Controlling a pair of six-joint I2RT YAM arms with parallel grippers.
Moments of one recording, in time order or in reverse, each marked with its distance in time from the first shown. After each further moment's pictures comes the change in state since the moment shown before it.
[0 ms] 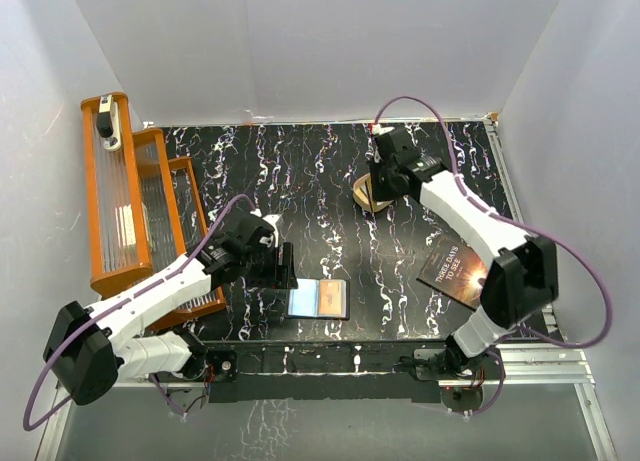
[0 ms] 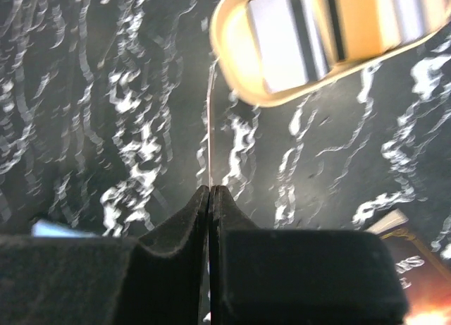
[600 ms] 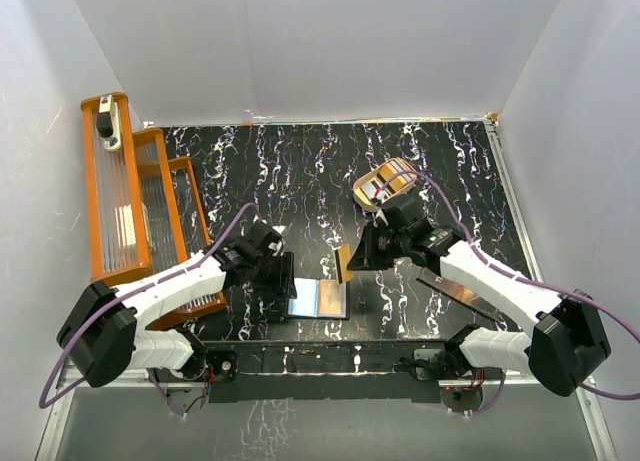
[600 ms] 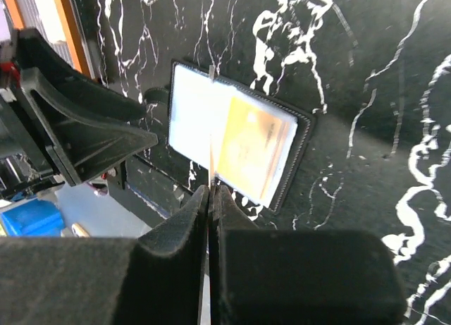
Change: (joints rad) left arm 0.000 0.120 -0.076 0.092 0.042 -0.031; right arm 0.142 -0.456 -0.628 0.235 -0.448 0.470
